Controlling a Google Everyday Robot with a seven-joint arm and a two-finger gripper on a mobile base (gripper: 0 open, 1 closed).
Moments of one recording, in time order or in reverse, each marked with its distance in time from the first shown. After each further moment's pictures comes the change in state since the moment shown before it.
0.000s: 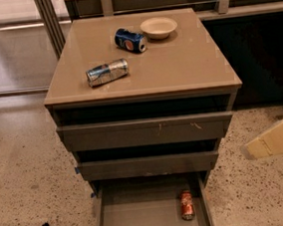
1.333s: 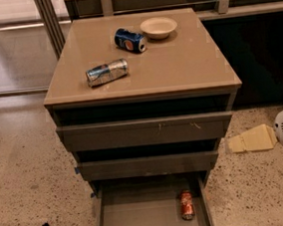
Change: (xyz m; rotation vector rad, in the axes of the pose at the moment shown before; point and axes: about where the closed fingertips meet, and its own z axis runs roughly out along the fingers) arm 0.025 -0.001 0.081 -0.092 0.077 0.375
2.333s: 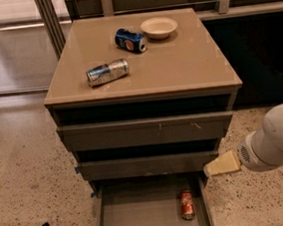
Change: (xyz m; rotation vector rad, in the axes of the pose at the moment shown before) arm 0.039 0.011 0.115 0.033 0.164 -0.014
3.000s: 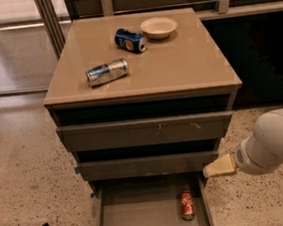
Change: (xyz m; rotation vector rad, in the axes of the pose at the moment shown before) arm 0.011 -0.017 0.040 0.012 0.067 0.124
